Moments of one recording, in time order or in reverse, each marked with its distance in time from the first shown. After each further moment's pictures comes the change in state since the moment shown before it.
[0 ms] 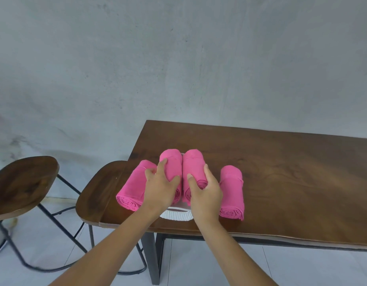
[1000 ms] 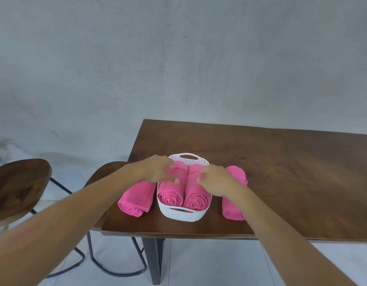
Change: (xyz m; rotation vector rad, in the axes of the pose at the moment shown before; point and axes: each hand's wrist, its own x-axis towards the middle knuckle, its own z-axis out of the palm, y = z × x) left_hand 0.091 0.022 -0.062 0.655 -0.741 0.325; right_hand 0.079 -0.037 -0.017 -0.911 -0.761 -0.055
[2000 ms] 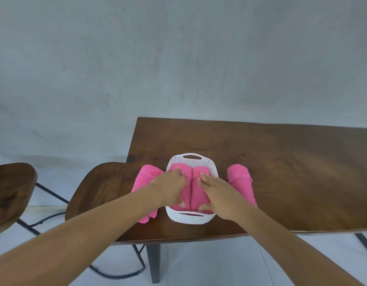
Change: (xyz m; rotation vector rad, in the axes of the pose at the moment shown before) left_hand 0.011 0.000 0.047 0.351 0.068 0.159; right_hand 0.007 0.015 0.053 -0.408 0.012 -0.246
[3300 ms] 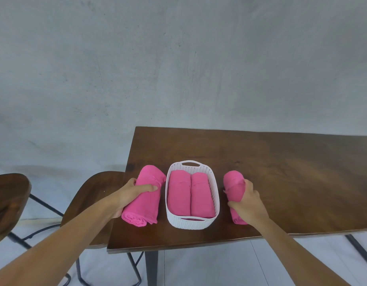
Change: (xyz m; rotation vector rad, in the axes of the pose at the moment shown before) left_hand -0.051 -0.085 0.032 -1.425 -0.021 -0.553; right_hand -0.029 0.062 0.047 0.645 0.332 0.784
